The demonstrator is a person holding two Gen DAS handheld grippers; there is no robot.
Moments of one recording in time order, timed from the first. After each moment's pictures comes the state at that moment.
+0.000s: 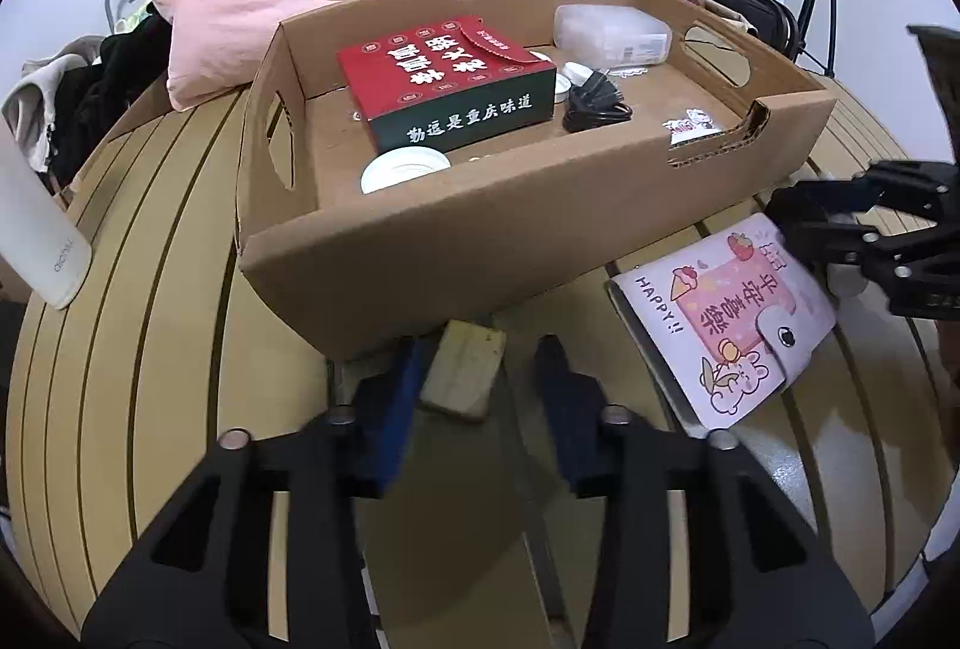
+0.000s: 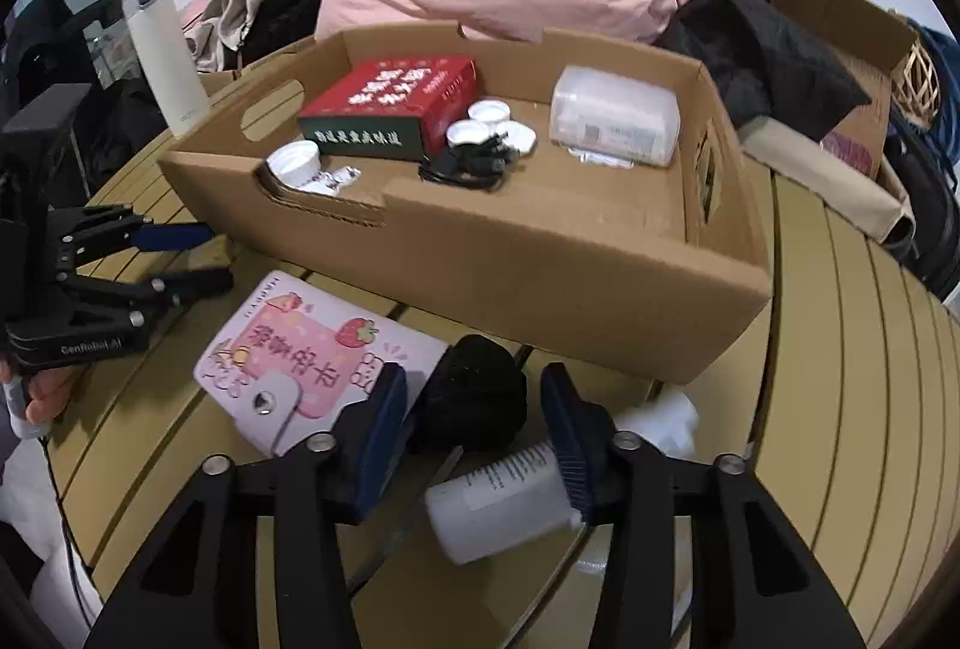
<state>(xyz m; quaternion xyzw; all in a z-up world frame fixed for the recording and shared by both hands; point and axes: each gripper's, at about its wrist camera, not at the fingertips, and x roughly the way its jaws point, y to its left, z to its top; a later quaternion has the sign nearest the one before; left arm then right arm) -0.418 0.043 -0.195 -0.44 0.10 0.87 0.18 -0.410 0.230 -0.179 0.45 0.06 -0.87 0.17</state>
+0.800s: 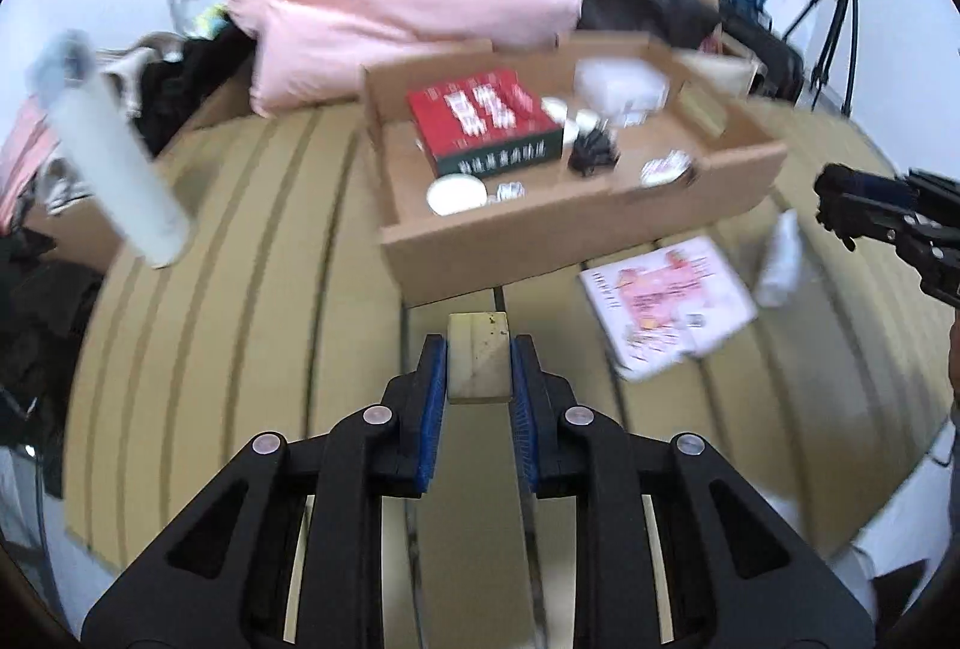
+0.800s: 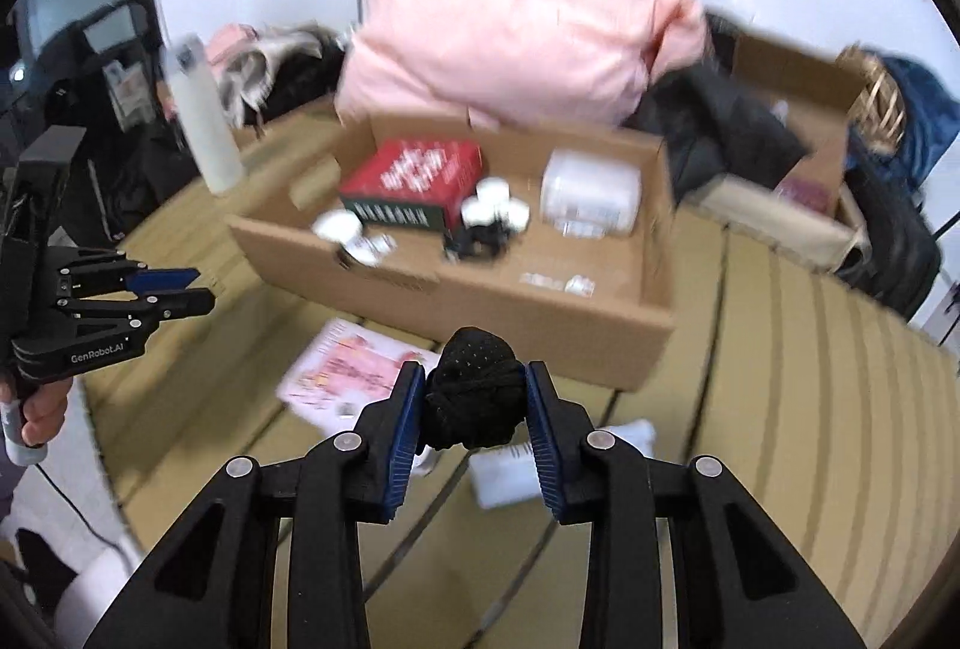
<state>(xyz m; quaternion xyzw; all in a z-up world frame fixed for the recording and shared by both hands) -0.352 0.024 -0.109 -0.43 0.07 0.89 0.12 -0.352 0.241 -0.095 0.38 0.05 -0.91 0.17</state>
